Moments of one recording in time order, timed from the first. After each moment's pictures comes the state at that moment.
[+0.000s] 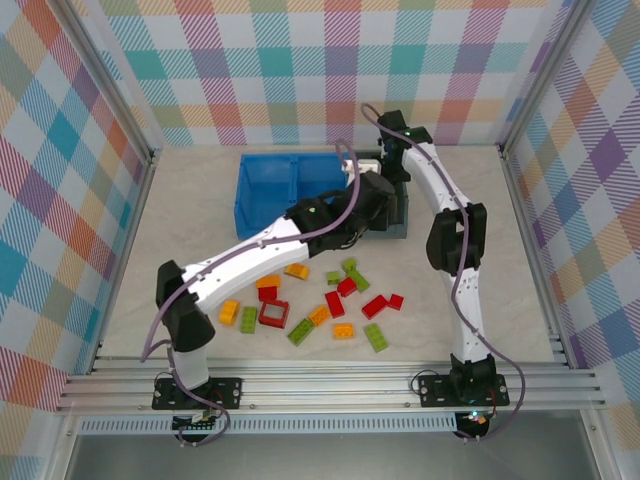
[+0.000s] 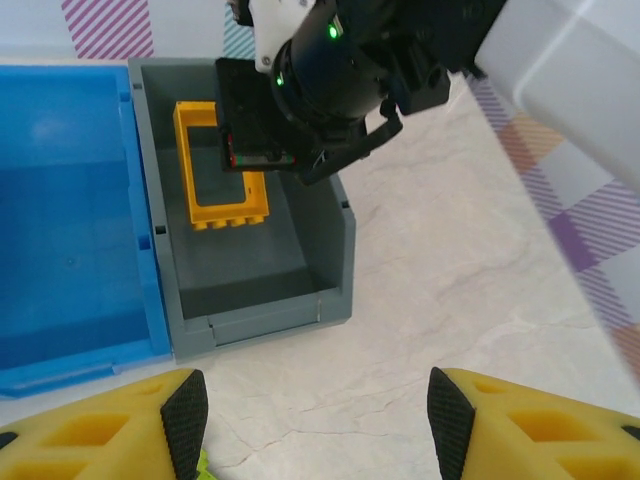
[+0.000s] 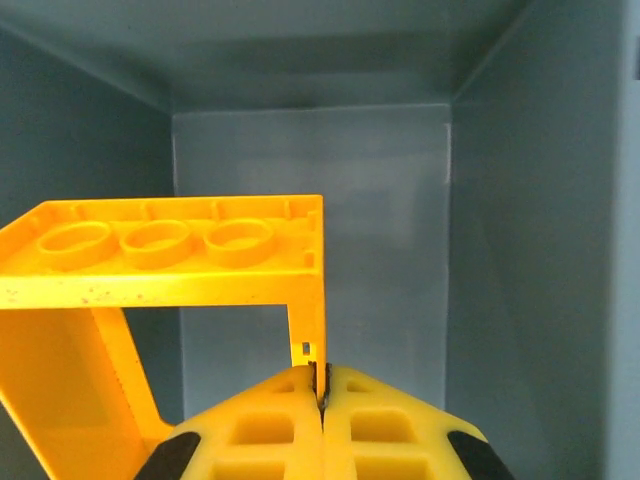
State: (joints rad) left arm -1.01 1.85 1.89 -0.71 -0.45 -0.64; right arm 0.30 2.42 2.39 -1.13 0.01 0.26
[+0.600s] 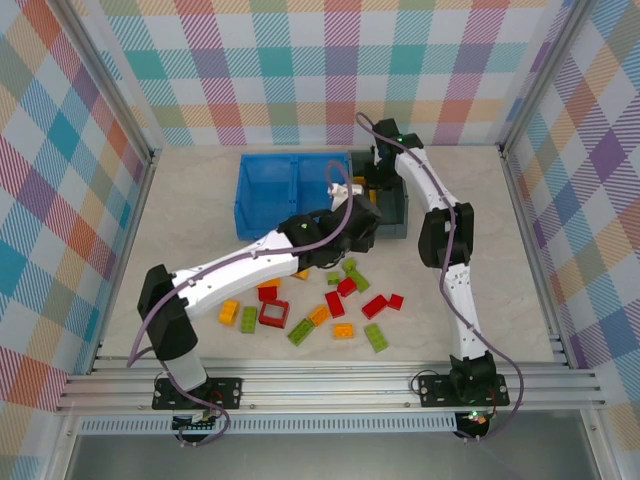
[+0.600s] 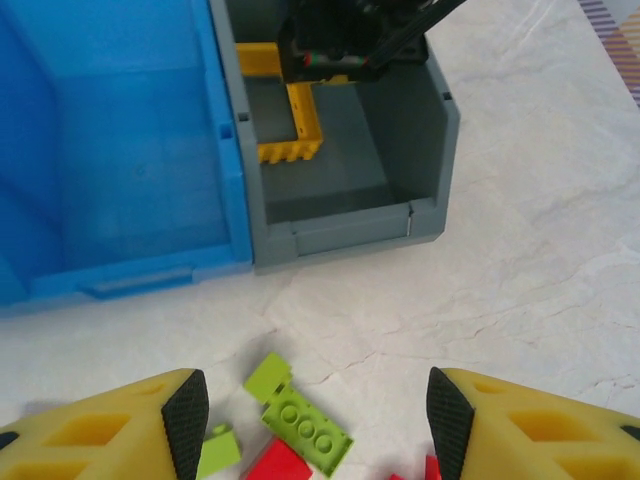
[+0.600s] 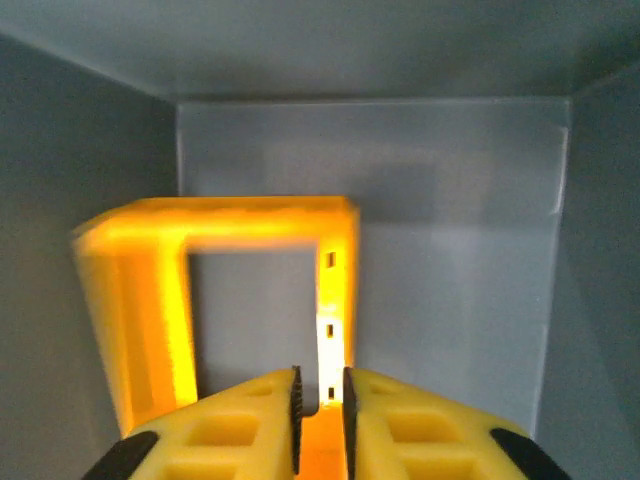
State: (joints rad) left arm -1.01 1.70 1.59 -0.72 -0.46 -0.70; right arm 0.30 2.56 2.50 -1.13 -0.07 0.26
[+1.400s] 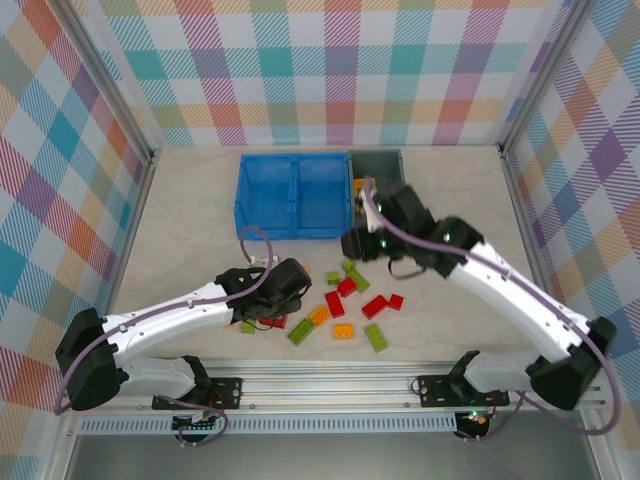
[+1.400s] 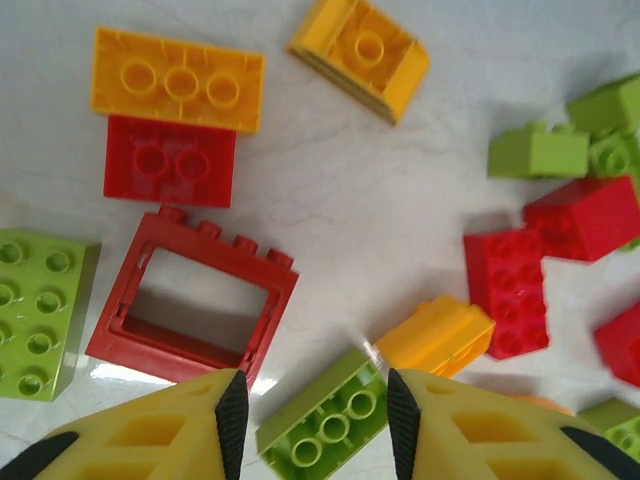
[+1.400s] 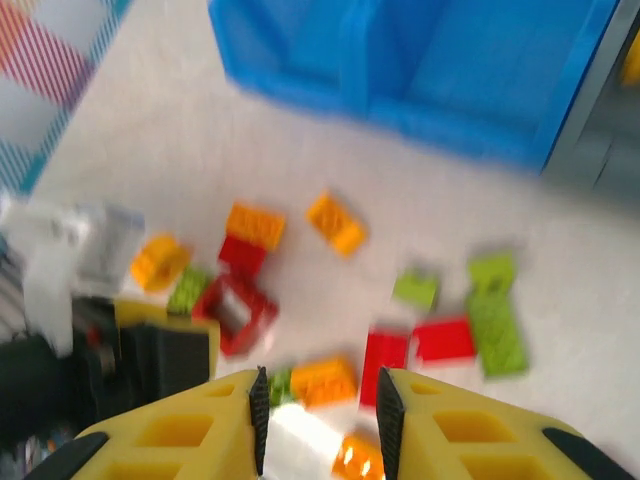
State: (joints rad) left arm -0.97 1.24 0.89 -0.84 -0.27 -1.15; right arm 0.80 1.22 1.24 -0.83 -0.10 0.47
